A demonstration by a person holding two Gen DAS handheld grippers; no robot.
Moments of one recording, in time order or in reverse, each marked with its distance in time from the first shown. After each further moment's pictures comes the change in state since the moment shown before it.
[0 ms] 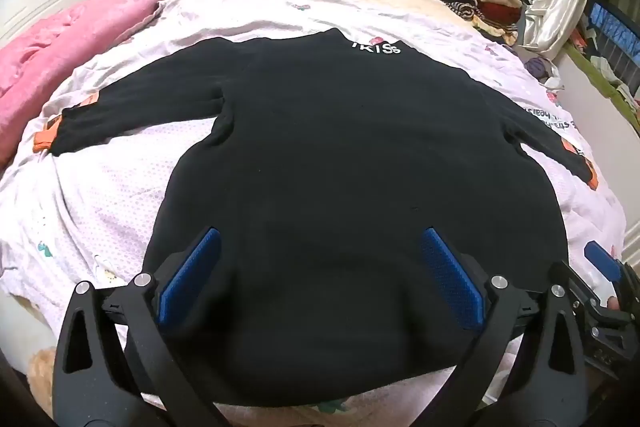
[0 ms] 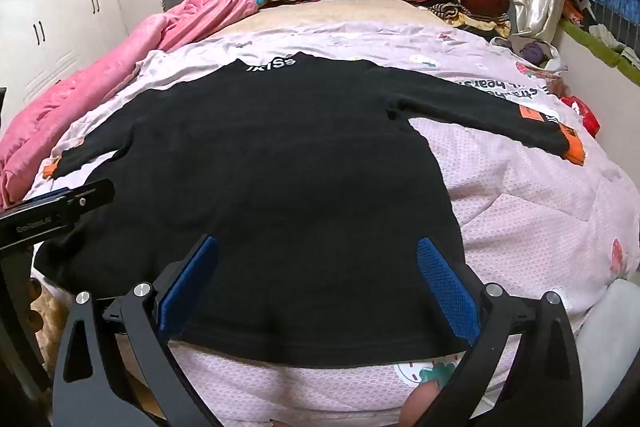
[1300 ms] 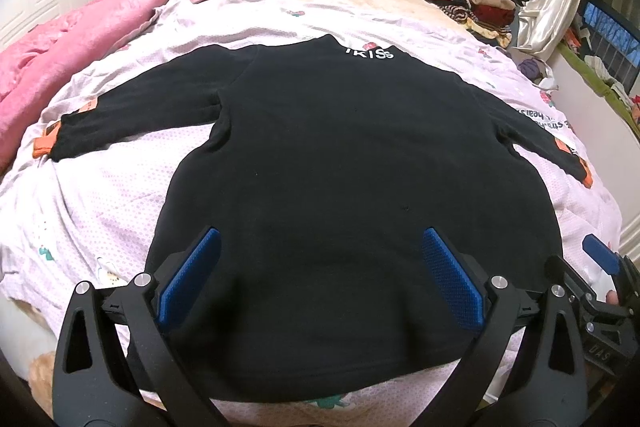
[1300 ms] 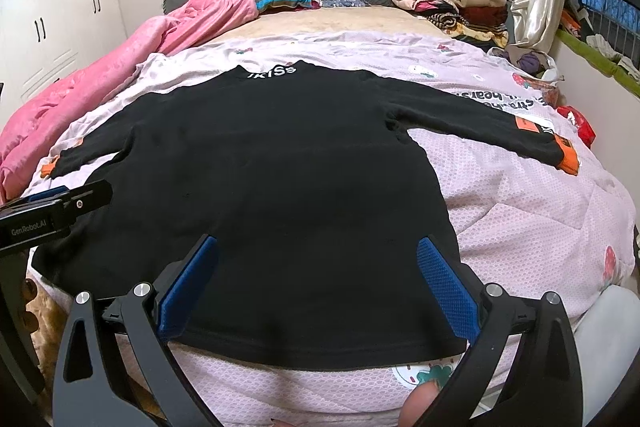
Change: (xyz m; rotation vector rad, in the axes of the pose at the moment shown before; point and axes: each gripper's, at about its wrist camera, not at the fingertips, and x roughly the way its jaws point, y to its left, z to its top) left arm -0.008 0.001 0.000 0.017 -0.025 -0.020; right arm -0.002 0.014 0.002 -0.021 -0.037 -0.011
